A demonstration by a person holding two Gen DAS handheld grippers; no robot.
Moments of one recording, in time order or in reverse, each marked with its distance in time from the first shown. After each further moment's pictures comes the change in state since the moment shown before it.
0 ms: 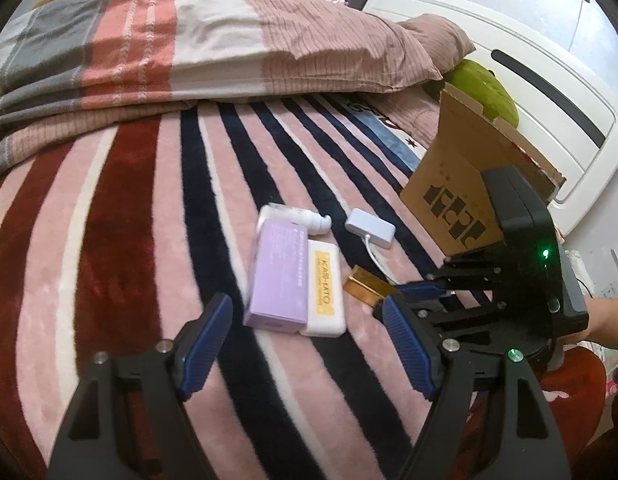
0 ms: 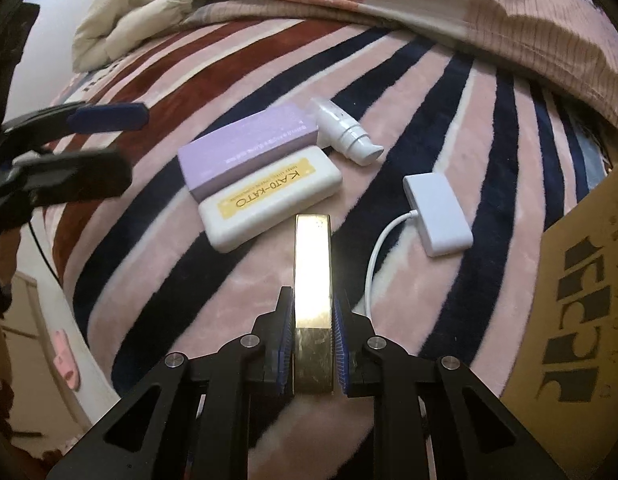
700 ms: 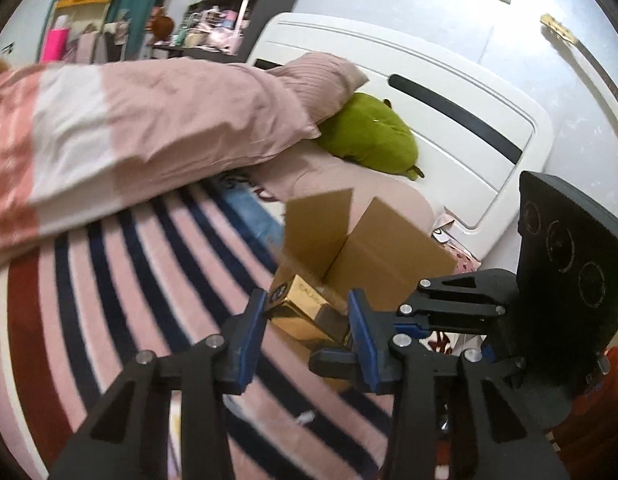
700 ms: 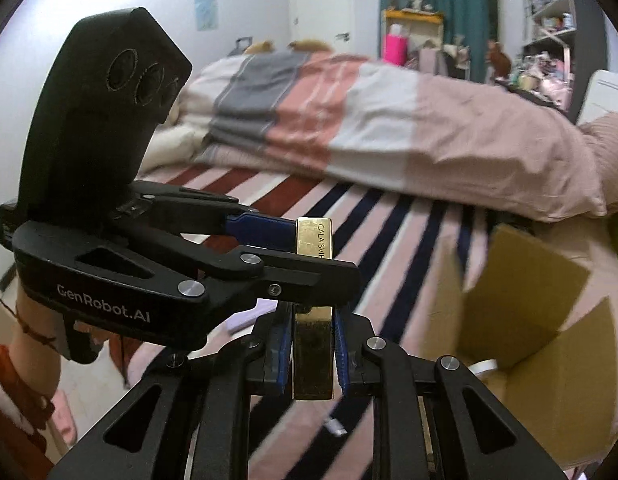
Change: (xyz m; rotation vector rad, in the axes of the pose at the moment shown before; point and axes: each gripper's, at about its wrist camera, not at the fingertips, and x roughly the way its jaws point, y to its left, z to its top) left arm -0.009 -0.115 0.139 0.180 -0.092 -0.308; right arm -0.170 -0.018 0.016 0.027 -0.409 -0.064
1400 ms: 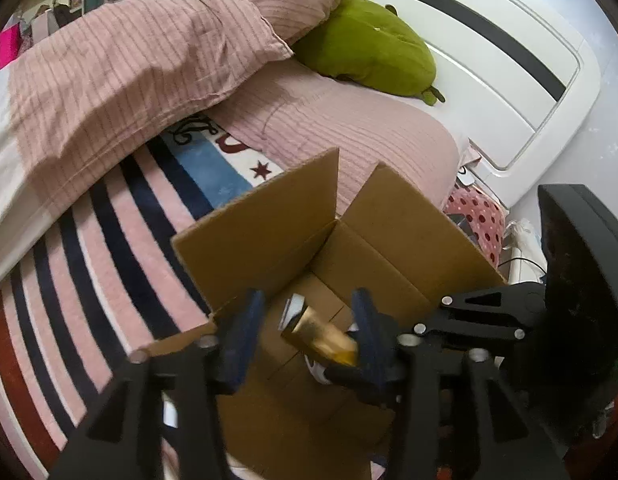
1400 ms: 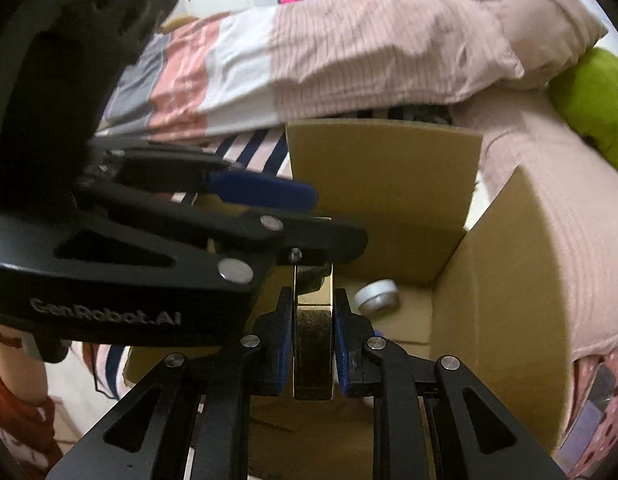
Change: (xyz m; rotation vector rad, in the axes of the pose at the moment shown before) left arm 0.129 -0.043 0.054 0.064 0.318 0.072; right arm 0.006 -0.128 -0.038 0.331 0.219 -0.084
